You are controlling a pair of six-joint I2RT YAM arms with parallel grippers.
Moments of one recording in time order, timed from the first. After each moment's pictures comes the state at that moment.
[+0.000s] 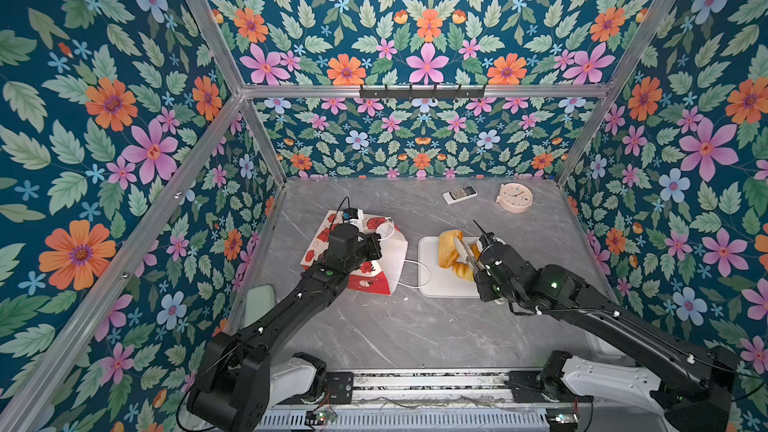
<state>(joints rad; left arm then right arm) -0.44 1.19 0.68 0.05 0.09 -0.56 0.84 1.11 1.02 -0.91 0.29 0.47</state>
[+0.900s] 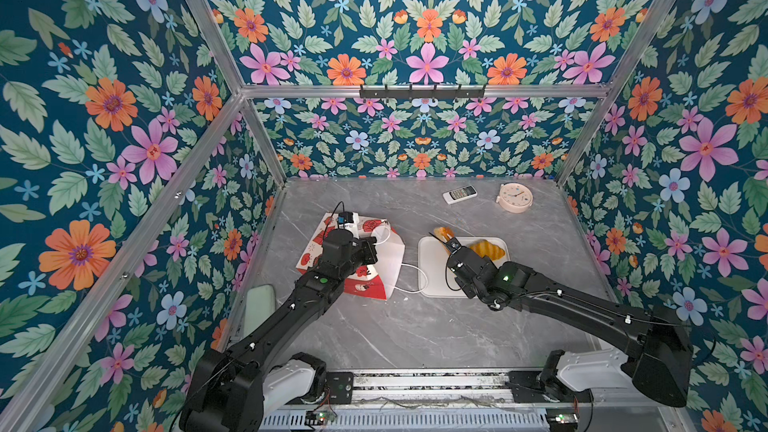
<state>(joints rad) -0.43 1.12 0.64 0.04 0.09 -0.55 0.92 1.33 0.98 -0.73 0.55 0.13</state>
